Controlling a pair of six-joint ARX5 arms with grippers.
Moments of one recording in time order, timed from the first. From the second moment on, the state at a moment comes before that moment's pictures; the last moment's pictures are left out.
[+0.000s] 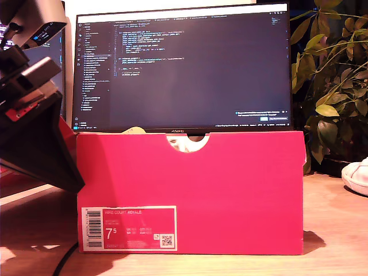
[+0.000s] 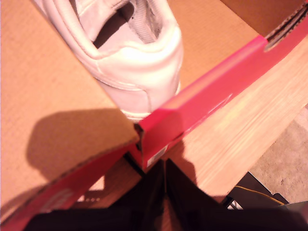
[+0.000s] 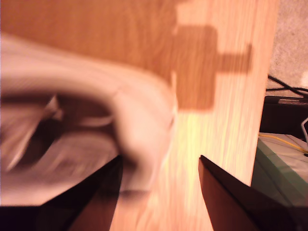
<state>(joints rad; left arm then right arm) -0.89 1.00 0.46 -0.27 -0.06 -0.21 0.00 1.31 0.90 -1.05 0.11 1.49</state>
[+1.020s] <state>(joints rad) -0.89 1.00 0.46 -0.27 -0.06 -0.21 -0.02 1.31 0.89 -1.05 0.11 1.35</state>
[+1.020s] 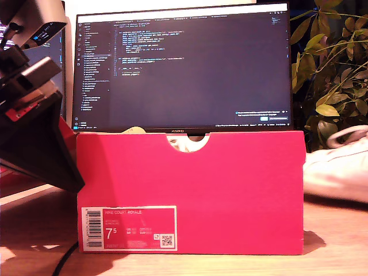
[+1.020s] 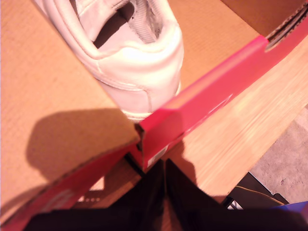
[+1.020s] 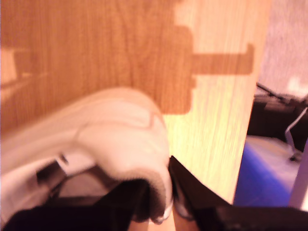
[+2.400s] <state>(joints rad) -0.89 1.00 0.46 -0.27 -0.06 -0.21 -0.05 1.27 1.34 -1.30 0.24 1.03</state>
